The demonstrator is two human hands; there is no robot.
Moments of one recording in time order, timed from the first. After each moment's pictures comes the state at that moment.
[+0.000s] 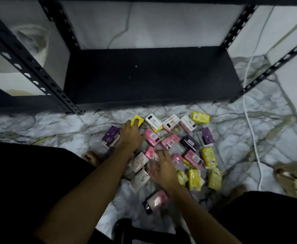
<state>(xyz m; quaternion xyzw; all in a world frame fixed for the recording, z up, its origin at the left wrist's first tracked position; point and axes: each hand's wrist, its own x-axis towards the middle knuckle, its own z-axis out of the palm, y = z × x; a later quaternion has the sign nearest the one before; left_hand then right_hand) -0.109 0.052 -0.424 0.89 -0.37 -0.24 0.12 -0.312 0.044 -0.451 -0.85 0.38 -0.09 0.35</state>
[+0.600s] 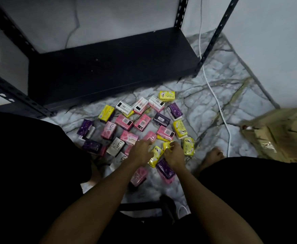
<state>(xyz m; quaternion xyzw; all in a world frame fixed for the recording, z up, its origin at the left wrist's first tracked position) -0.296 0.075 -0.424 0.78 -0.50 -0.36 0.10 -0.450 0.015 -0.459 -0.64 0.64 -0.11 0.41</state>
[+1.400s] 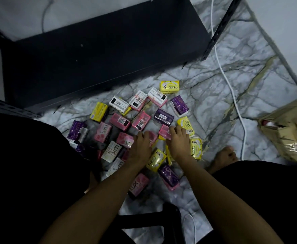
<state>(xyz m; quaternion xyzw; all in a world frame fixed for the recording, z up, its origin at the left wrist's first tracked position) -0.288 0.025 -0.484 0.82 -0.50 -0.29 0.04 -0.429 -0.061 -0.503 -0.84 0.51 0.04 0.17</state>
